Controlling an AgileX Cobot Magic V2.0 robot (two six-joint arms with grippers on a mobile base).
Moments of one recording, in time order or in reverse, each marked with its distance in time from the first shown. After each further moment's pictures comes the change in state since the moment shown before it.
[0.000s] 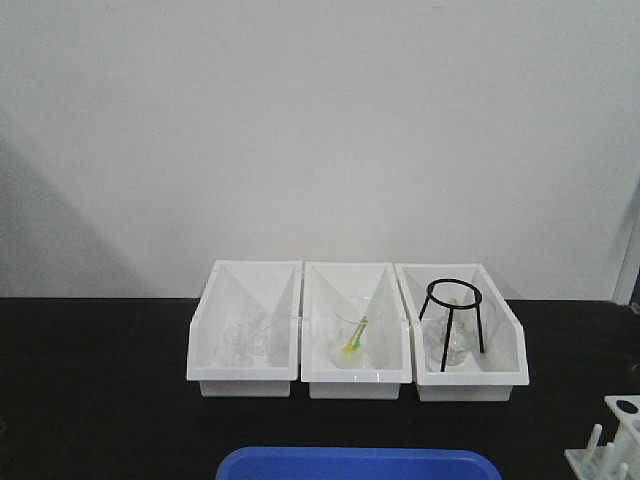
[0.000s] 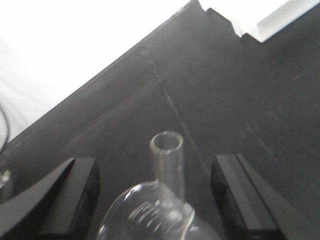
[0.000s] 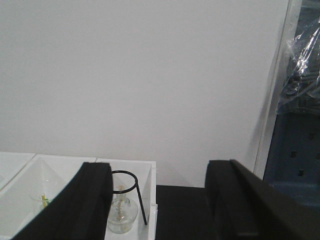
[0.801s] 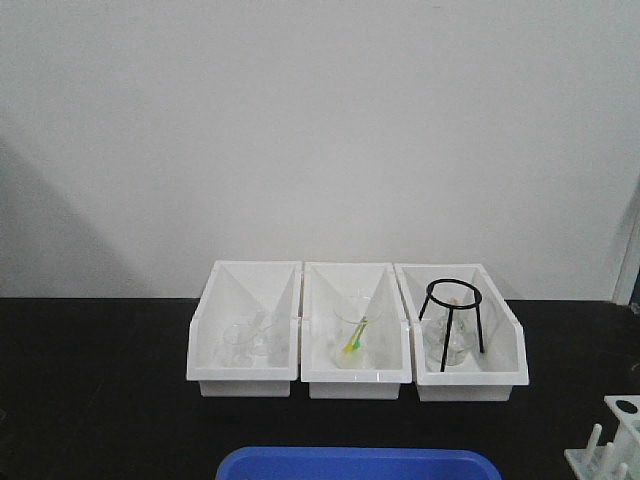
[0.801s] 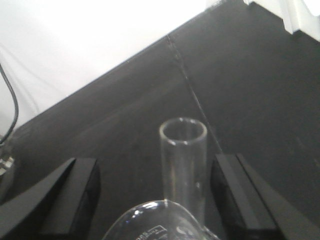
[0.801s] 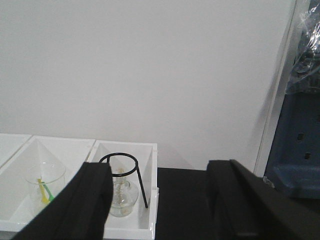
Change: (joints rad) left arm 0.001 0.283 -0.009 -0.426 -0.287 0.338; right arm 0.000 0.097 0.000 0.000 -0.030 0.000
